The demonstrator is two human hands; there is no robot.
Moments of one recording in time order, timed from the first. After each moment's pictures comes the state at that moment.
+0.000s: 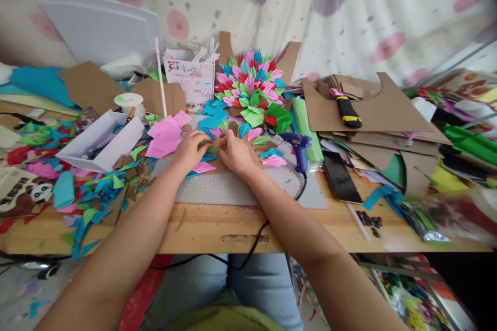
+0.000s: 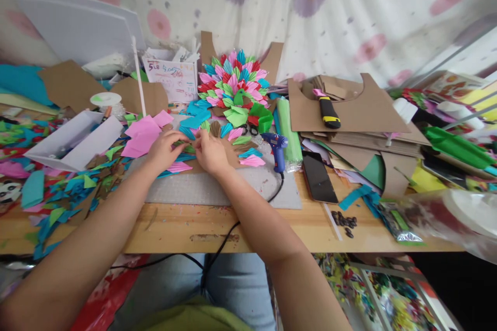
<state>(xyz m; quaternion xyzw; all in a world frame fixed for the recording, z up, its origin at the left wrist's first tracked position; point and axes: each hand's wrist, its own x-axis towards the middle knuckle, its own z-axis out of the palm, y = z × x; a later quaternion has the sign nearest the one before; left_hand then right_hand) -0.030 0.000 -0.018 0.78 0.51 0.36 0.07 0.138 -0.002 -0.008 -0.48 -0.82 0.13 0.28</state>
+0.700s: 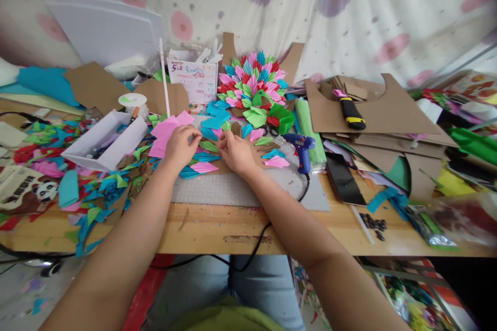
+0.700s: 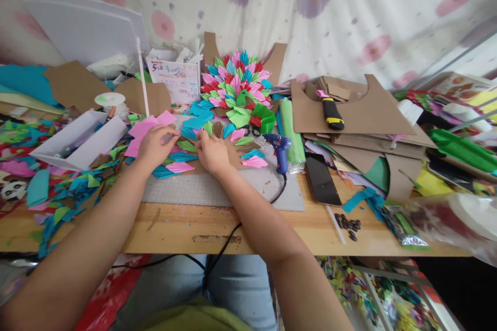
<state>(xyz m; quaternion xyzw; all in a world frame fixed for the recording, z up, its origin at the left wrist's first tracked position) -0.048 0.003 -0.008 0.72 0.57 0.39 0.03 0.134 -0.003 -0.002 -0.52 -0.83 0.07 0.20</state>
